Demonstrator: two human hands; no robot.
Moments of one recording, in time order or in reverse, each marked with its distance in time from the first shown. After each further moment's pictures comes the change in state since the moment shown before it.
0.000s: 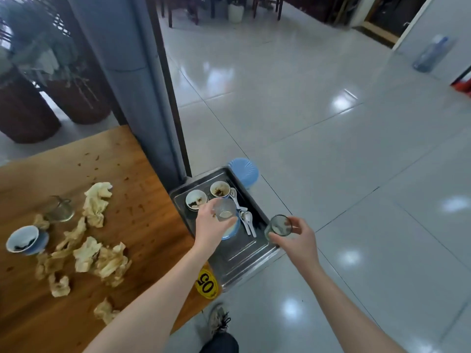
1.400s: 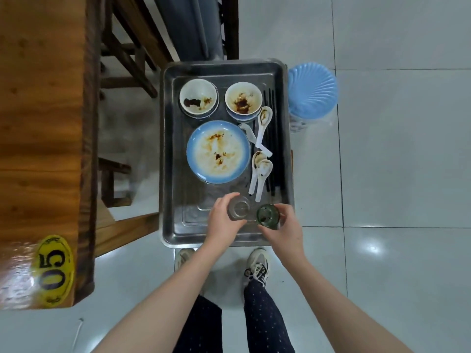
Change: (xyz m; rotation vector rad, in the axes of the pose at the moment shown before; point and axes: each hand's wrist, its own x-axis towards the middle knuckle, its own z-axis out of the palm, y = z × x) left_hand 0.050 -0.213 0.248 0.017 0.203 -0.569; right_hand 0.199 0.281 0.086 -0.319 -0.661 0.042
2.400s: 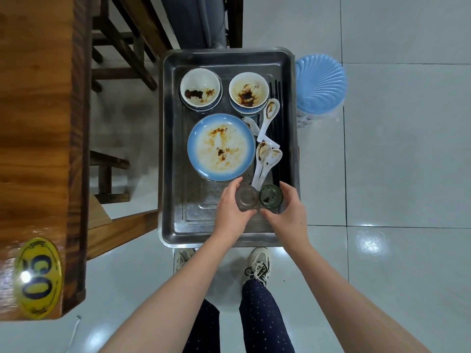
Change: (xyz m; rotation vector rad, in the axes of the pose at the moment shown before) left_hand 0.021 0.003 0.012 -0.060 0.025 0.015; right_hand 0.024 -0.020 0.005 0.021 0.022 -0.060
